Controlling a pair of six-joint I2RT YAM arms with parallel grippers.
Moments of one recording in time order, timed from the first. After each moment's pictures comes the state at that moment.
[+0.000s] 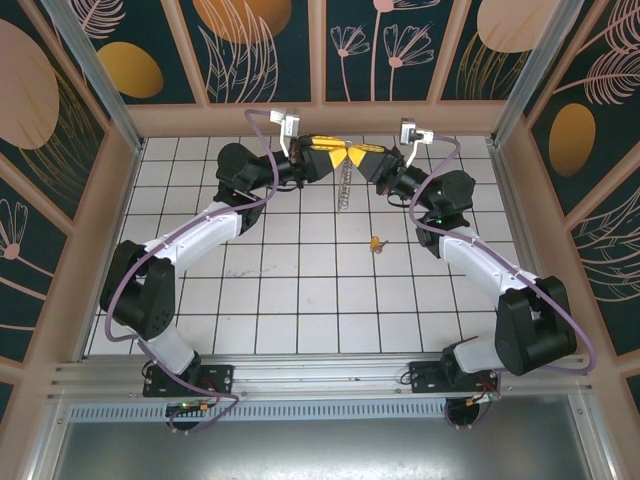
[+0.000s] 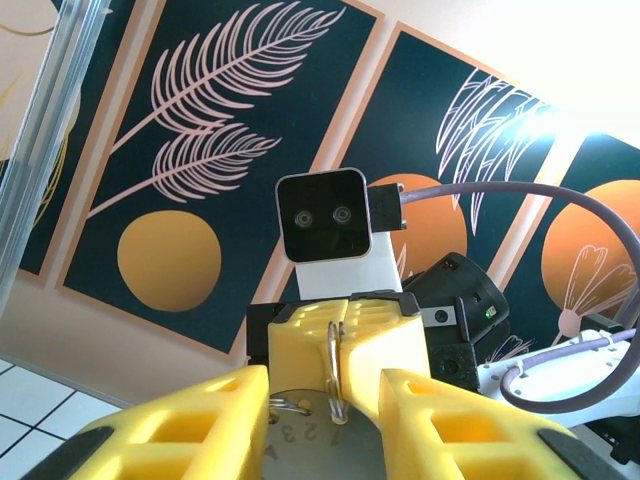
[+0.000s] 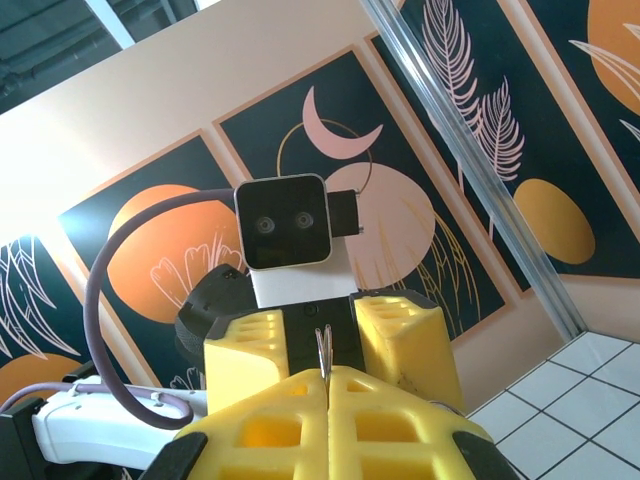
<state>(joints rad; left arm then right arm) -0.53 1.69 1.25 0.93 0.89 -0.84 0.37 1.39 0.91 1.04 -0.80 0.98</state>
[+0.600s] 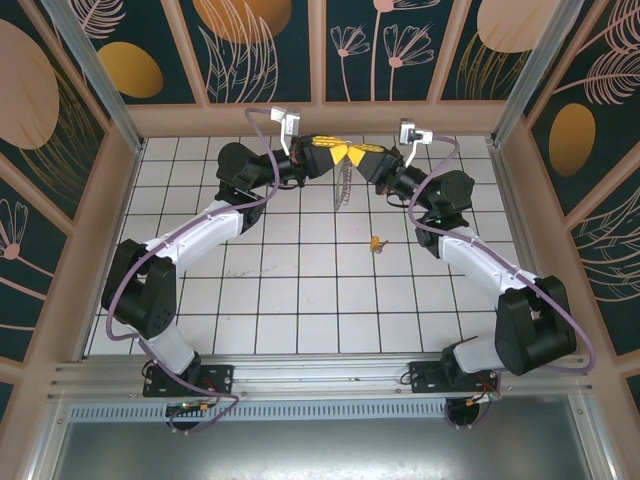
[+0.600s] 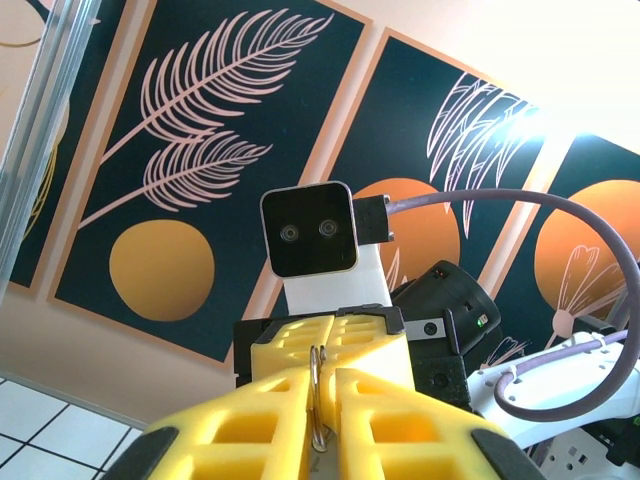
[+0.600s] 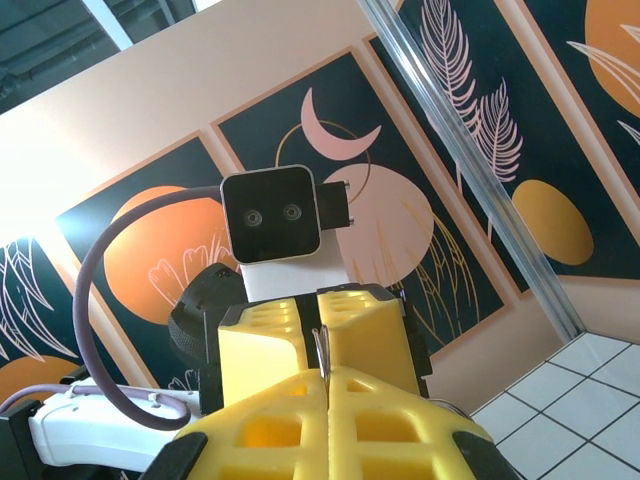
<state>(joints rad) -0.54 1.70 1.27 0.95 0.89 -0.85 0.37 1.39 0.91 1.04 -0.79 0.97</state>
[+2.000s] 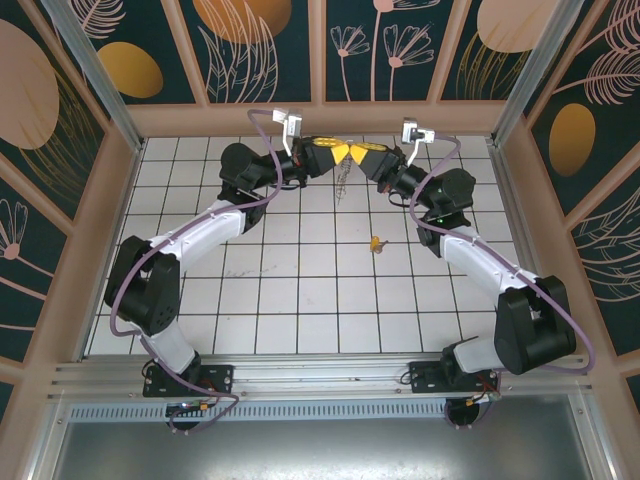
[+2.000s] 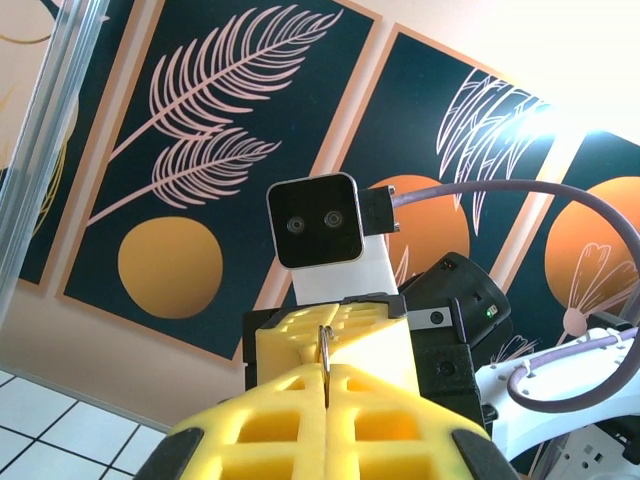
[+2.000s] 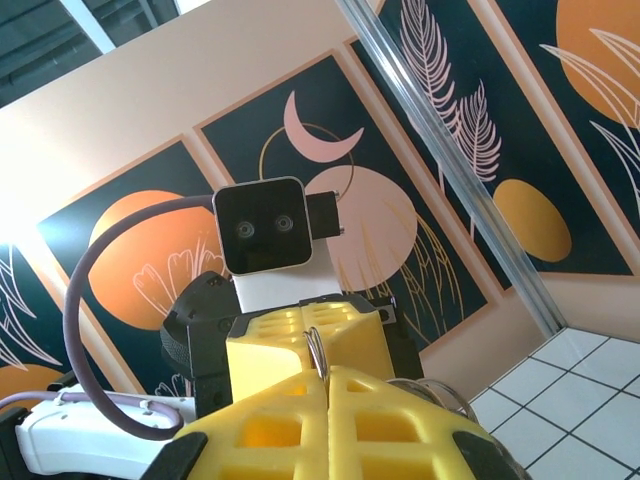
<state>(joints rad) -0.54 1.72 1.27 0.97 0.89 -0.84 0.35 1.39 0.91 1.01 -0.79 0.96</state>
